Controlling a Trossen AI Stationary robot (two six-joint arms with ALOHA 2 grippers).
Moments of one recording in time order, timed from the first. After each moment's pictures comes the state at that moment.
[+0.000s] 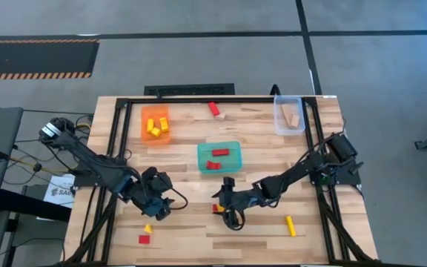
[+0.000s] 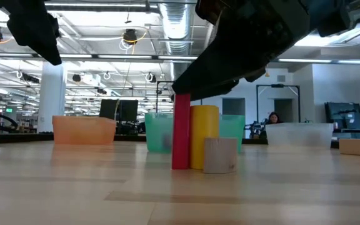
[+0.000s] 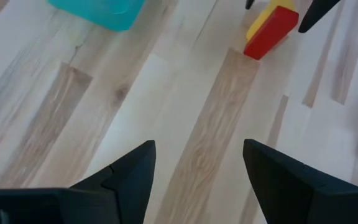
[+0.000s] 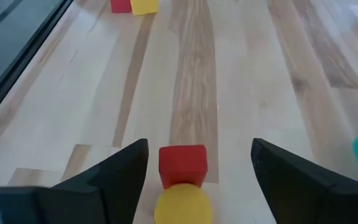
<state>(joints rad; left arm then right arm) -0.59 1.33 0.97 -0.77 -0.38 -1.00 0.40 1.87 1.00 0.29 0.27 0.20</state>
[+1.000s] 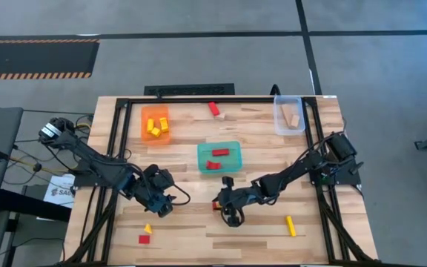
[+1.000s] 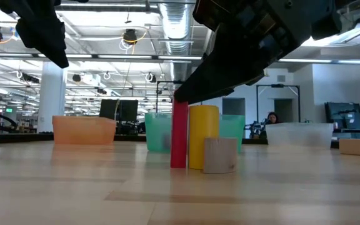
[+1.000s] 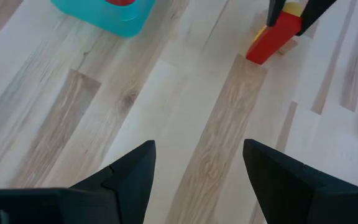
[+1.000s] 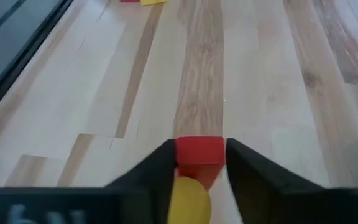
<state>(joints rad) -0.56 1.33 0.97 -0.77 -0.37 -0.96 0.38 1.87 1.00 0.28 0.20 0.18</state>
